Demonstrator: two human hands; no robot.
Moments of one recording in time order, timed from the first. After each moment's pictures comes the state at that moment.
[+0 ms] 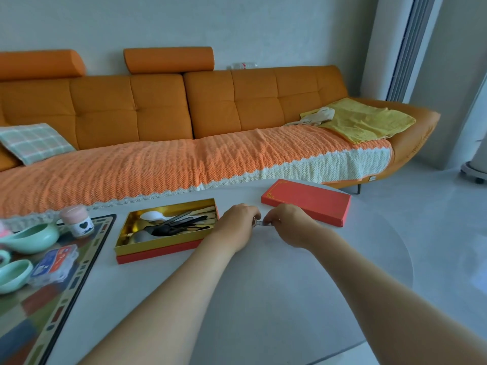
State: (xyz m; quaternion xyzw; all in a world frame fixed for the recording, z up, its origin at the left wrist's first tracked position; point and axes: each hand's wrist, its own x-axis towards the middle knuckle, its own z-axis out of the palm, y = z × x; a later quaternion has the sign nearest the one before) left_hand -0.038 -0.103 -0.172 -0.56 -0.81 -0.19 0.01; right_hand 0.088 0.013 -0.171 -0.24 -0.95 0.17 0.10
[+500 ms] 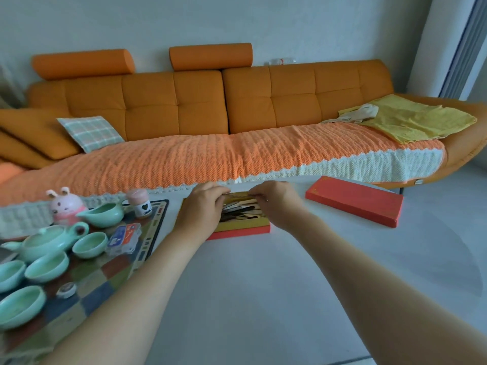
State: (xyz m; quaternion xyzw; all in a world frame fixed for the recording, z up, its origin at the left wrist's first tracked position) left_hand -0.120 -0.241 -0.147 -0.48 -0.79 -0.31 0.20; right_hand 0.002 -0.086 -0.134 -0.15 -0.93 0.22 0.26
